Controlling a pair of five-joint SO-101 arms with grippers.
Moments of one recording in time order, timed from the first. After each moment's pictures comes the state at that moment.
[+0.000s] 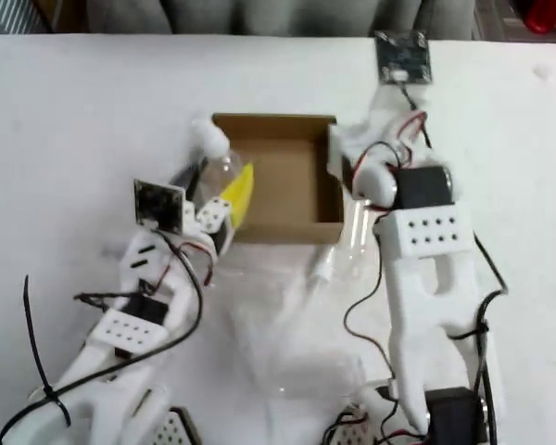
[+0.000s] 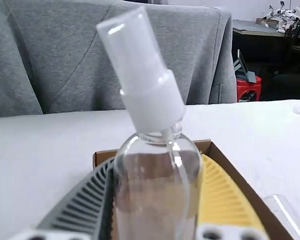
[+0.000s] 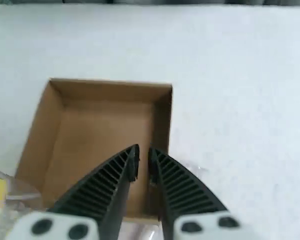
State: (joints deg) left arm 12.3 -43.4 80.5 -21.3 7.2; right arm -11.0 -20.0 12.7 60.6 -3.3
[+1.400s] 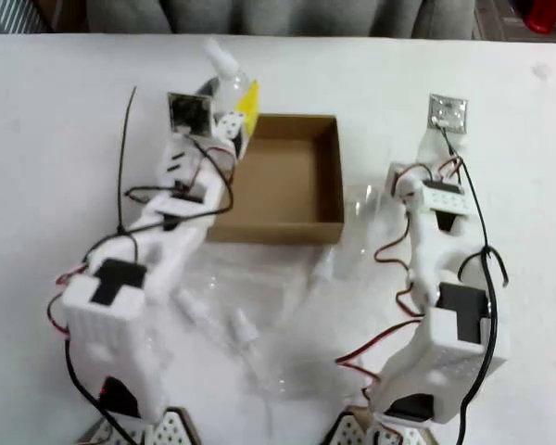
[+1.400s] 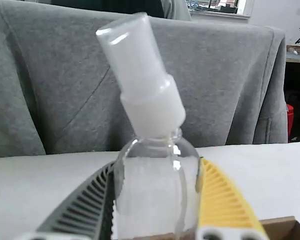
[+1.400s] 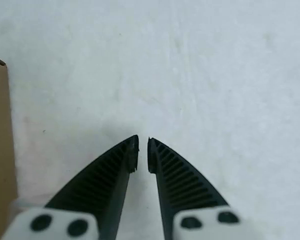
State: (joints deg) left arm 6.9 25.7 26.8 -40.5 7.2; right arm 6.9 13.8 23.1 23.0 2.1
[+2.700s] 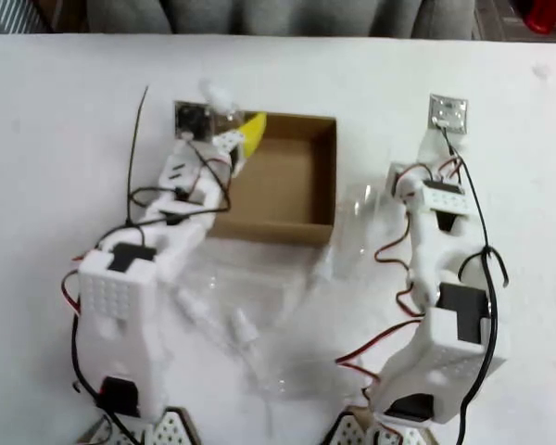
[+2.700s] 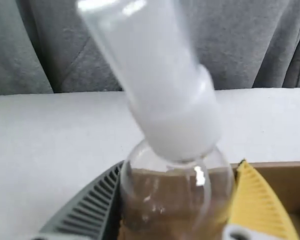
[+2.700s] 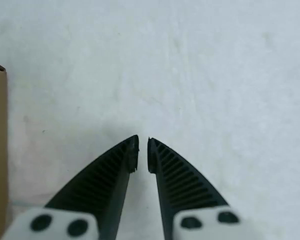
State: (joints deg) left arm 5.1 37.3 21.4 -35.9 7.1; right arm 6.9 13.8 23.1 23.0 2.1
